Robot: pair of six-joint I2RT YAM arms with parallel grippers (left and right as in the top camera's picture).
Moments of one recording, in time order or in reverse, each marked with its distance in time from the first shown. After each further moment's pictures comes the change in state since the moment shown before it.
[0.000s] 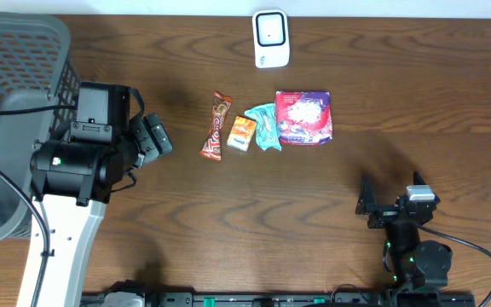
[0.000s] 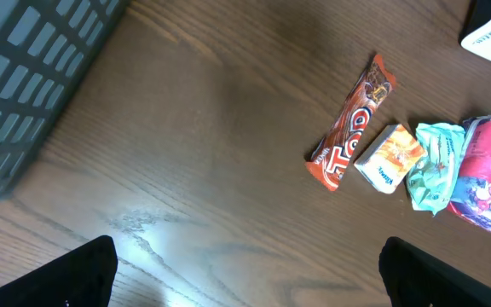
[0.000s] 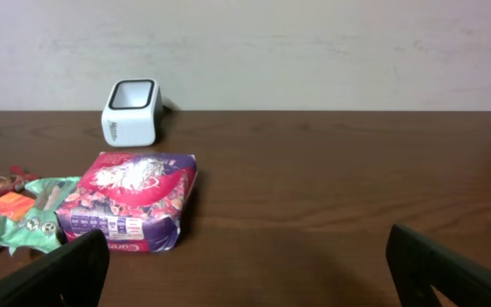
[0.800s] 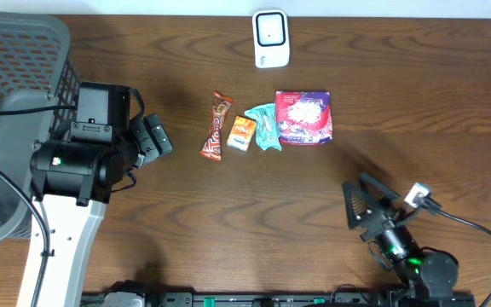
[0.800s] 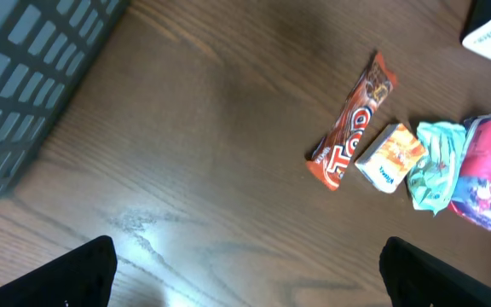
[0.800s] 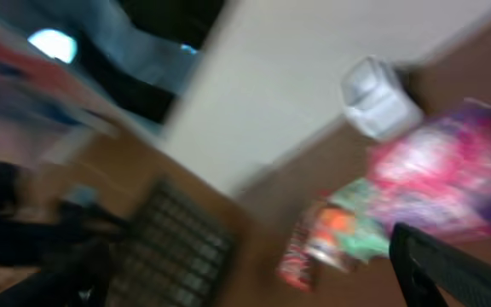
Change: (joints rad) left arm 0.000 0.000 0.000 -0.004 0.000 0.000; right arm 0.000 0.003 -0.001 0.309 -0.493 0.996
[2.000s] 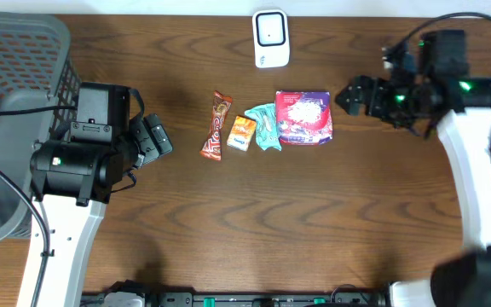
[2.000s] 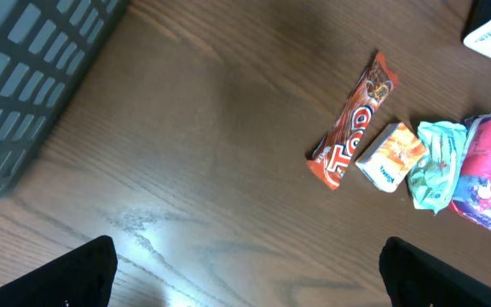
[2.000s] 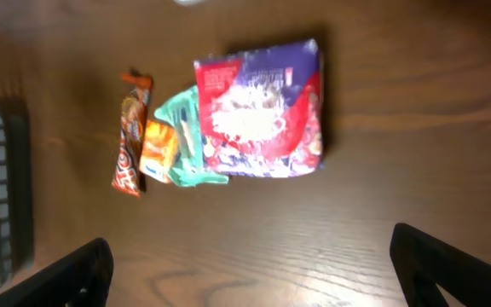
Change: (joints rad) left arm 0.000 0.000 0.000 -0.001 0.000 0.000; right arm 0.000 1.610 1.517 -1.273 0.098 -0.814
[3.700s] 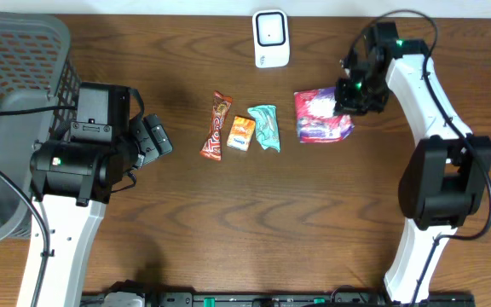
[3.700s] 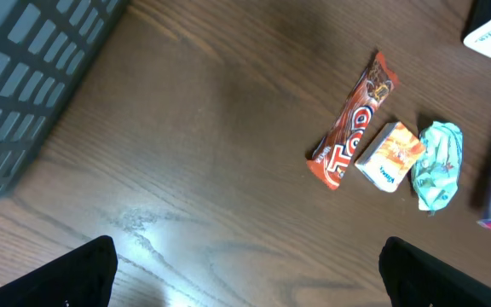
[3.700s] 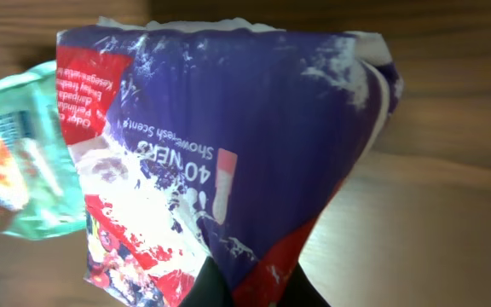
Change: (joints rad) left arm 0.000 0.000 0.000 -0.001 0.000 0.000; right arm 0.083 0.501 0.338 -0.169 0.239 -0.095
